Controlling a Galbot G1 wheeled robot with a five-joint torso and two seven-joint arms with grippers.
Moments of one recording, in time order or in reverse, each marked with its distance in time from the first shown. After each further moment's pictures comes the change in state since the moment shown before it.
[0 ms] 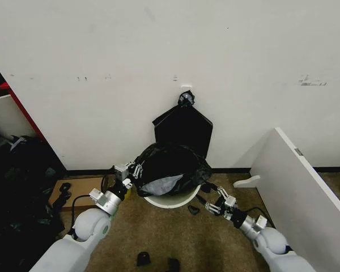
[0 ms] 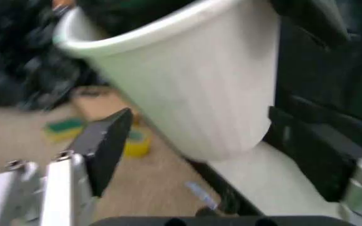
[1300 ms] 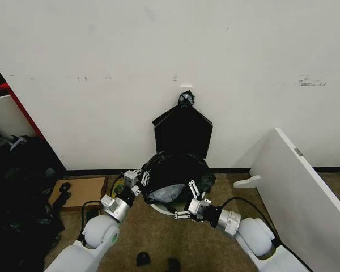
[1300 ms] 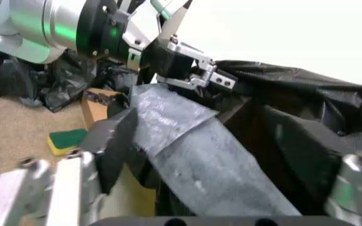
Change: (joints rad) left arm 0.035 -0.041 0.039 0.005 0.113 0.001 -0.014; right arm -0.046 -0.012 -0.227 0.474 -0.430 -0.267 0.369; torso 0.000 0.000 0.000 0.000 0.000
